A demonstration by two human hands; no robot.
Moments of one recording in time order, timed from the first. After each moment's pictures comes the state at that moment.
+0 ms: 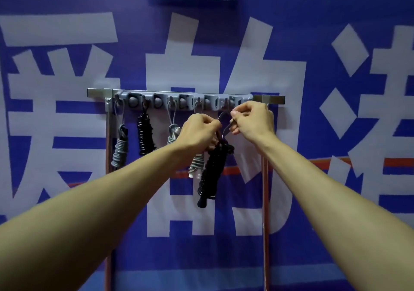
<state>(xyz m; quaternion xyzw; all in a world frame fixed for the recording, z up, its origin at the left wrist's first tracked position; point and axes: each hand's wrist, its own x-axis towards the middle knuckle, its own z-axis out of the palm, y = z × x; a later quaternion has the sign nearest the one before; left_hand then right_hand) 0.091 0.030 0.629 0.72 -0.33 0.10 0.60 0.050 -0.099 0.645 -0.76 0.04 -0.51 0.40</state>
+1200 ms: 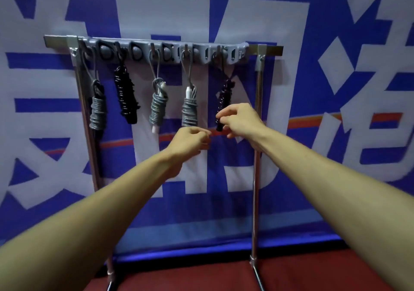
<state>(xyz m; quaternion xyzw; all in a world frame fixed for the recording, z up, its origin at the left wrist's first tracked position) 0.112 0.032 0.526 0.73 -0.30 -0.06 0.61 0.073 -0.111 0.560 -0.84 0.11 -0.32 0.43</state>
